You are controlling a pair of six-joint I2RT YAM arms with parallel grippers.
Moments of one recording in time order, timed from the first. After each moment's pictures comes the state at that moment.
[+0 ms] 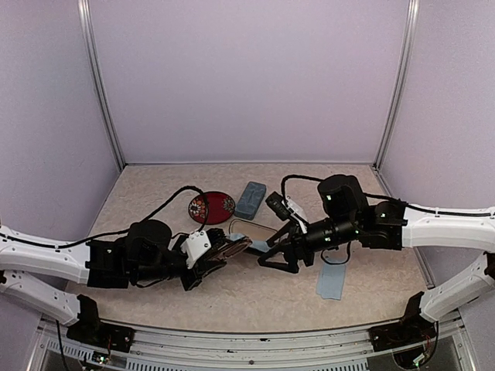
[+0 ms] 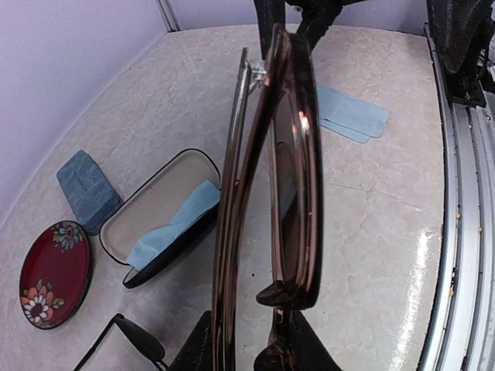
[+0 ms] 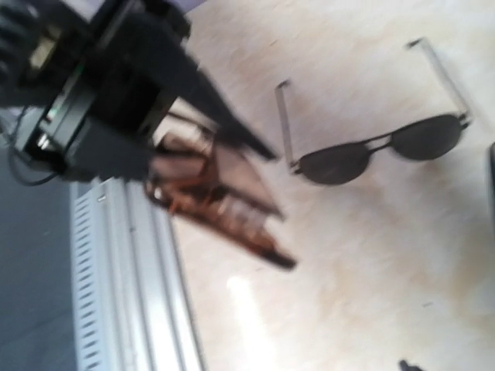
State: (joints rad) left arm -1.16 1.15 0.58 0.12 -0.14 0.20; right arm 0.99 1.30 0.90 -0.14 -0.46 0.19
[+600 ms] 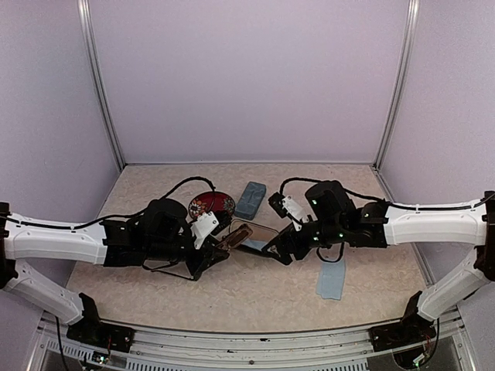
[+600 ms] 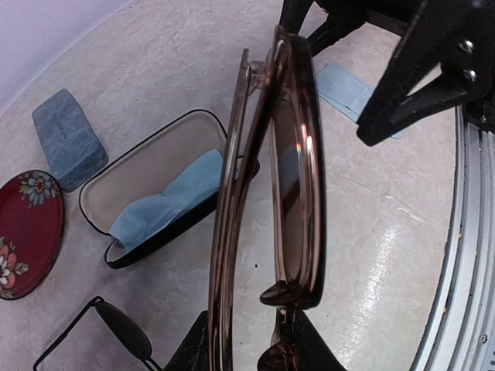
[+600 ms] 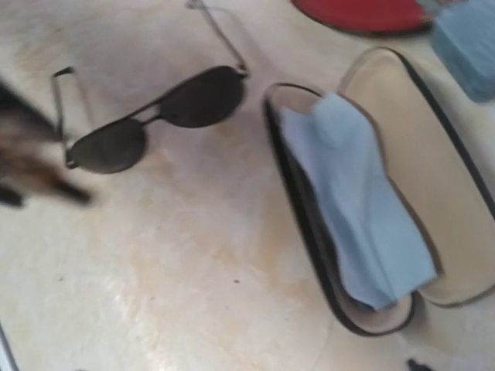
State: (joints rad) left arm -1.01 1.30 0.73 -0.03 0.03 0.06; right arm 0.94 1.42 0.91 -0.16 -0.15 0.20
